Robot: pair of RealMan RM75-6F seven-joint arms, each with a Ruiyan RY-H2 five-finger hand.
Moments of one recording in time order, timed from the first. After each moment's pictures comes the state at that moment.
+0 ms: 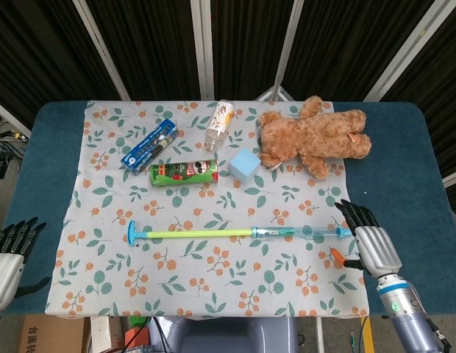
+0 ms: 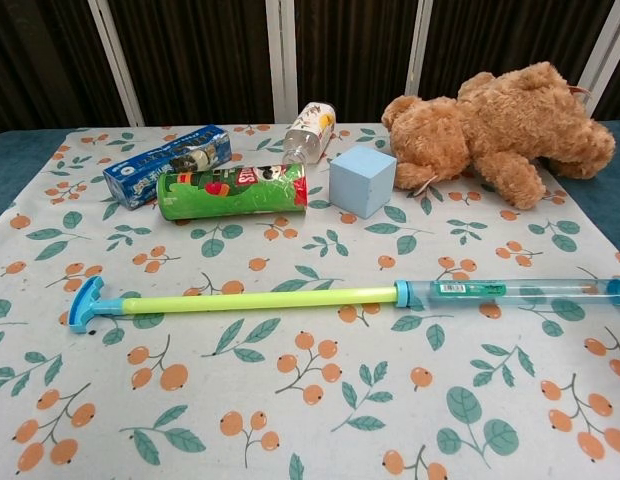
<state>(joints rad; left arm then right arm) -0.03 -1.06 0.03 -1.75 1.59 1.48 0.14 0.26 -1.10 0.12 -1.93 -1.34 1.19 -0.09</state>
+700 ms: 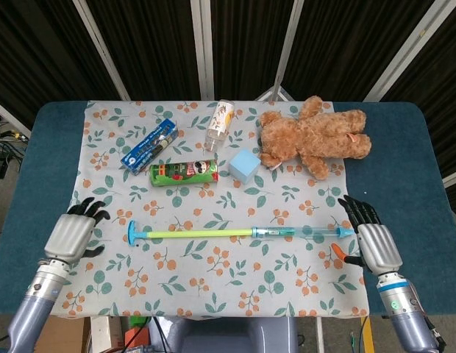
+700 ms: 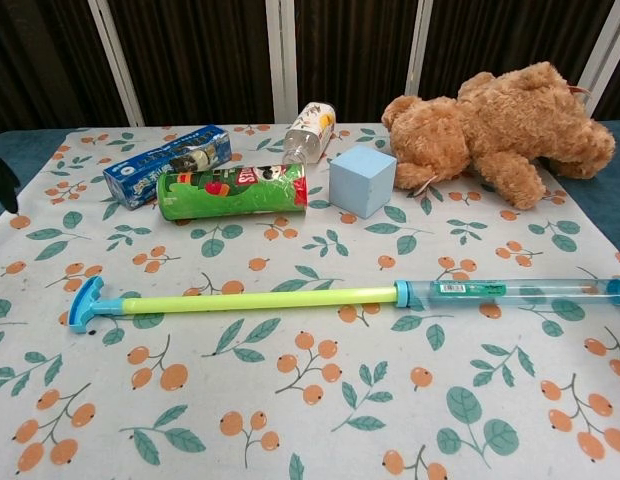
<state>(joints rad) -0.34 -1.22 -0.13 -1.91 1.22 1.17 0.63 0.25 -1.15 0.11 -1.84 -1.38 1.25 -0.03</state>
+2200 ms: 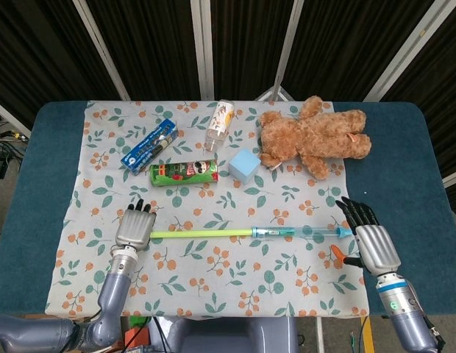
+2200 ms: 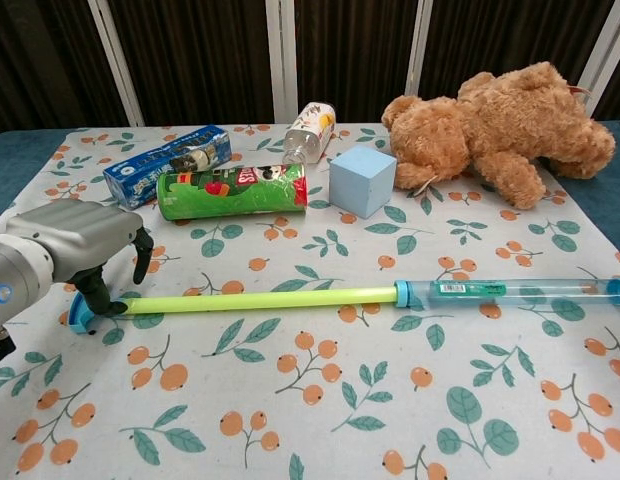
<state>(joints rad) -0.66 -1.70 -0.15 -1.67 0.72 1.30 1.11 0.26 -1.17 0.08 -1.78 -1.42 1.27 -0.01</state>
